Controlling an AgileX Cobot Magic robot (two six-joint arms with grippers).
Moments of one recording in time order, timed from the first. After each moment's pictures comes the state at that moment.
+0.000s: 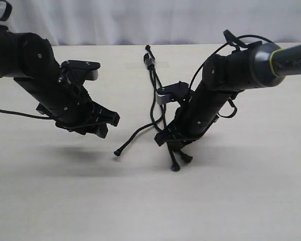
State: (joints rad) left arm -0.32 1.80 -1.04 -0.29 0.63 0.06; right arm 0.41 2.06 -1.22 0.36 0.72 -0.36
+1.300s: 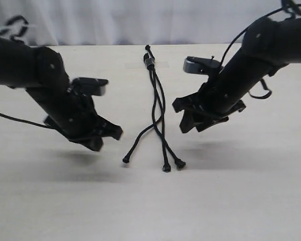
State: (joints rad) left arm -0.32 1.86 -1.03 -0.36 0.69 0.14; right arm 0.27 1.87 -1.21 0.47 0.89 -0.27
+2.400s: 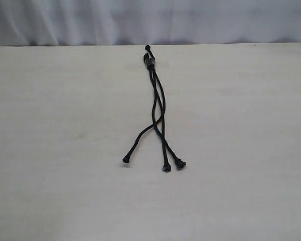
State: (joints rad) left arm 0.11 0.55 -0.44 -0.38 0.72 0.34; right arm 0.09 0.23 -0.21 0.25 0.48 -0.11
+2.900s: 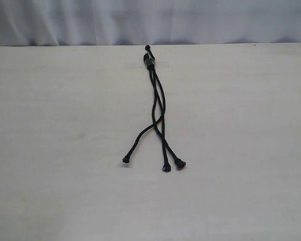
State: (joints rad) left arm 0.11 0.55 -0.44 -0.38 0.72 0.34; right arm 0.06 0.00 -0.15 0.05 0.45 -0.07
